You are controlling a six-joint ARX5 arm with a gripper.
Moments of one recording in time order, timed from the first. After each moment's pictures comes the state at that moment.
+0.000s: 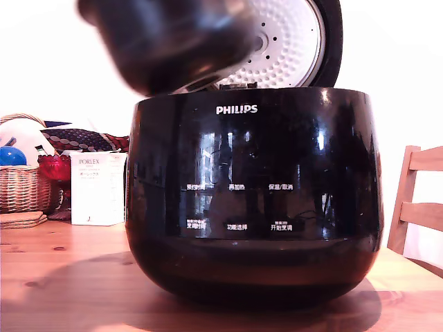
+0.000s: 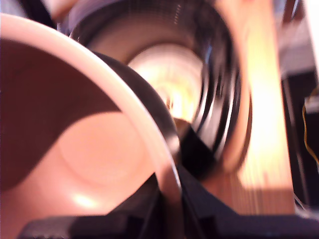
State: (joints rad) arm -0.83 1.31 1.46 -1.05 0.16 0.86
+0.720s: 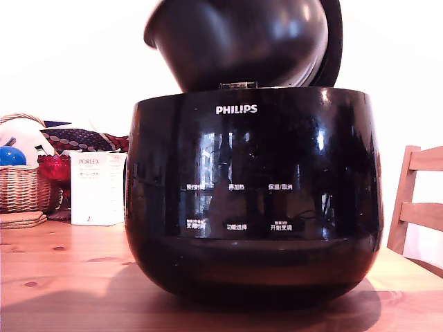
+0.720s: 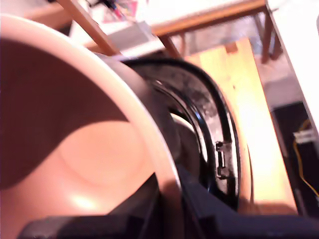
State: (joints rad) arm -0.86 1.45 1.46 -0.93 0.25 0.86
